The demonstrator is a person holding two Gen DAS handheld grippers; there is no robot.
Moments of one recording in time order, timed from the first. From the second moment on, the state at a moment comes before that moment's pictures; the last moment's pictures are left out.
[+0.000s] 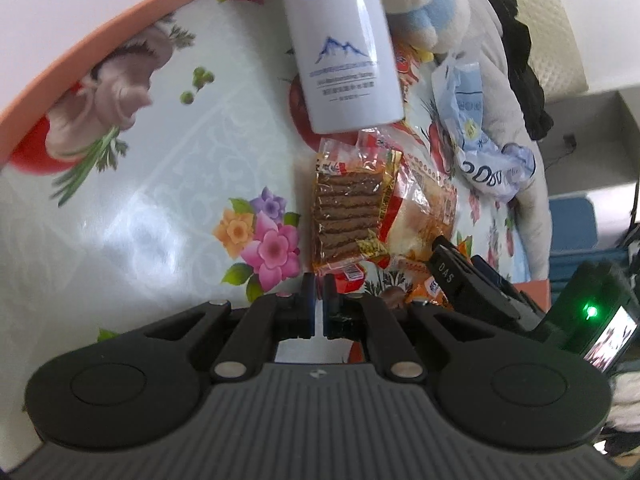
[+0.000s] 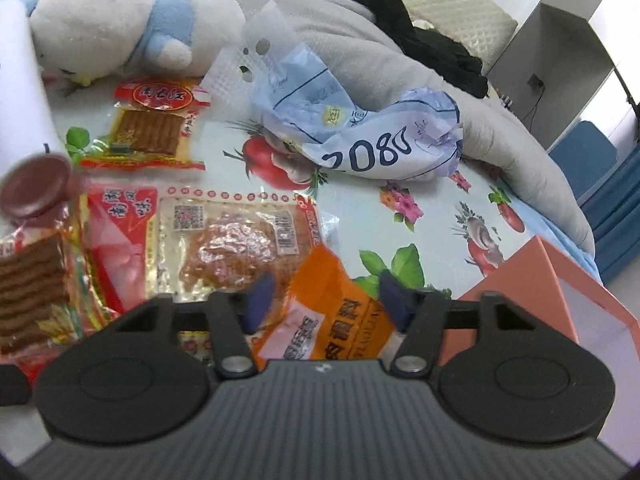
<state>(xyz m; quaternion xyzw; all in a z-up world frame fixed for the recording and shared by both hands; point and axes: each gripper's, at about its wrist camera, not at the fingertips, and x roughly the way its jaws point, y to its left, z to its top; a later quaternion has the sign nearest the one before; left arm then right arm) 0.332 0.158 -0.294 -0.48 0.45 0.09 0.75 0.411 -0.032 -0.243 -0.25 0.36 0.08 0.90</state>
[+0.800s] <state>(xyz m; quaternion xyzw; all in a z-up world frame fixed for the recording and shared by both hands) 0.308 0.135 -0.252 -0.39 0.46 0.06 0.80 0.331 -0.071 -0.200 -0.11 0.37 0.12 0.92</state>
